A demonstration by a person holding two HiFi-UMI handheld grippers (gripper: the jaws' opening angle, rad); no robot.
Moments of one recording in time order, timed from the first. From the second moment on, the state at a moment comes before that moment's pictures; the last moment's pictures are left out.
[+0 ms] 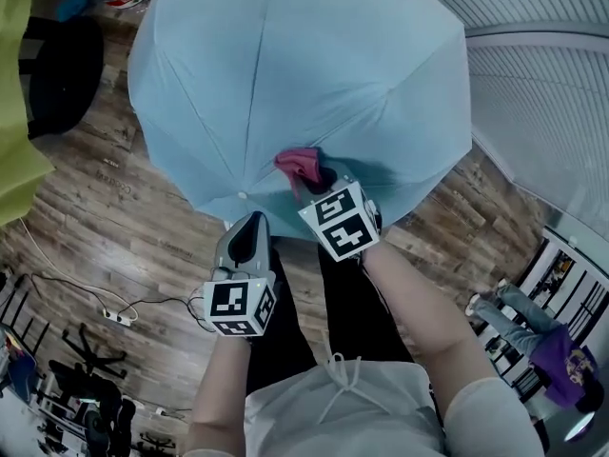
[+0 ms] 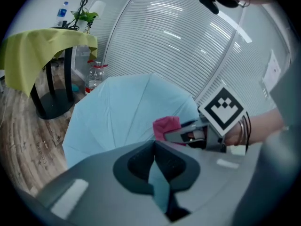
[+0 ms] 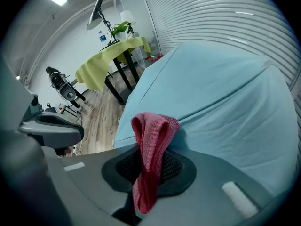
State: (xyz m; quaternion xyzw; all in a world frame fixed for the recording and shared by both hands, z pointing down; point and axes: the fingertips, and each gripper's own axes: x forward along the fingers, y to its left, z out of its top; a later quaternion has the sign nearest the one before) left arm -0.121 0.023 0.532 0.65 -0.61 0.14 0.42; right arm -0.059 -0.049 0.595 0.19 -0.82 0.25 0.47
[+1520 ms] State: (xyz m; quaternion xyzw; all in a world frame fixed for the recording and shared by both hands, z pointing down) left arm 0.026 -0.137 0.470 0.70 -0.59 0.16 0.38; right arm 0.114 -0.272 0.504 0.26 -0.83 0.23 0.44
